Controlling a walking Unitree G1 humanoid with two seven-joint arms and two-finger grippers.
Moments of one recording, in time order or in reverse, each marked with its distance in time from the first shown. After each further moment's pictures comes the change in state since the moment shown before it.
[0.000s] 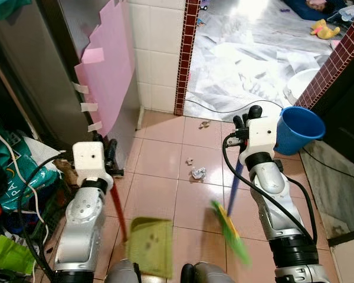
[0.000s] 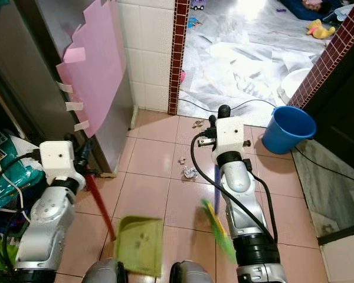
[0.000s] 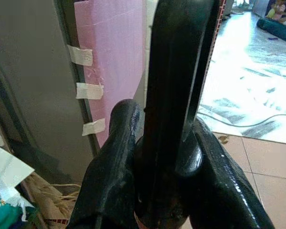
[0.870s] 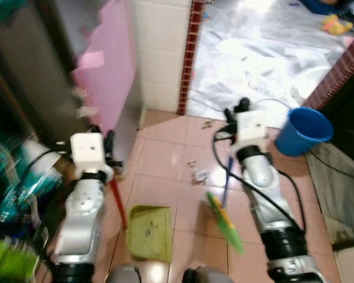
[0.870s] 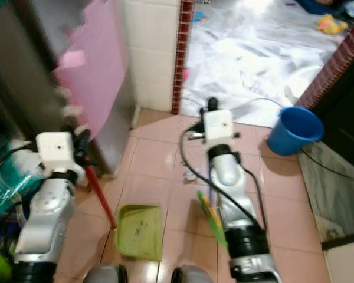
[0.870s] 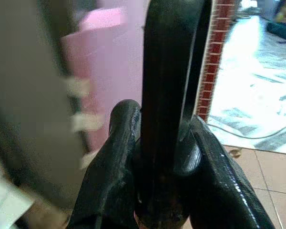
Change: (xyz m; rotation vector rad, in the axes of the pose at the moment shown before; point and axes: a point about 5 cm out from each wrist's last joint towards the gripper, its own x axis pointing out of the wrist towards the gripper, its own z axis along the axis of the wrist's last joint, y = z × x) left arm 0.008 0.003 0.015 0.036 -0.057 0.040; right arm 0.012 0.025 0.016 0.011 -0.074 0.060
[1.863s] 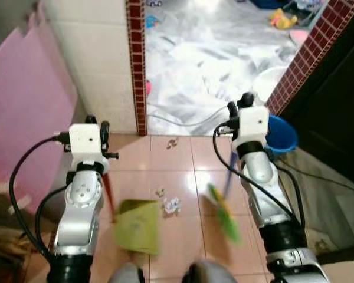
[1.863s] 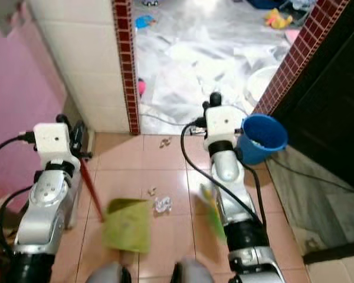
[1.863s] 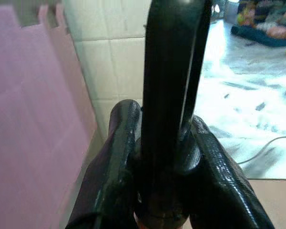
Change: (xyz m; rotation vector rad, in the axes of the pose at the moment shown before) left arm 0.015 0.003 0.016 0.093 -0.060 0.045; right arm 0.010 -0.013 0.004 -0.033 -0.068 -0.076
